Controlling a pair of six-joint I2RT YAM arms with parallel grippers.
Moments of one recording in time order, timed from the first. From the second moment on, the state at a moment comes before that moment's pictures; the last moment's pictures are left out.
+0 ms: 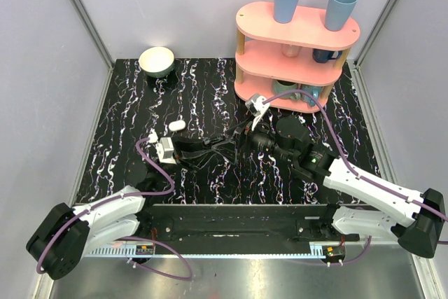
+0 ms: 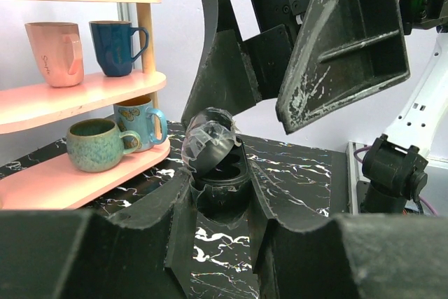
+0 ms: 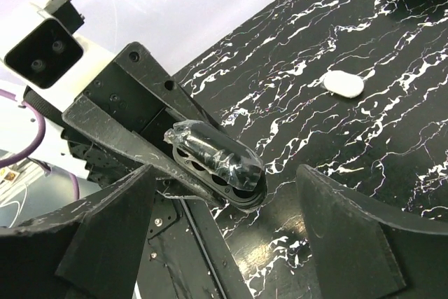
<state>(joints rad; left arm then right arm) -0.65 0.94 0.17 1.27 0.50 -0.30 0.95 1.07 0.91 0.09 -0.16 0.40</state>
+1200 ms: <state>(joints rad) -0.66 0.96 0.23 1.27 0.68 -0.44 0.94 1.10 0.97 0.02 -0.34 0.05</state>
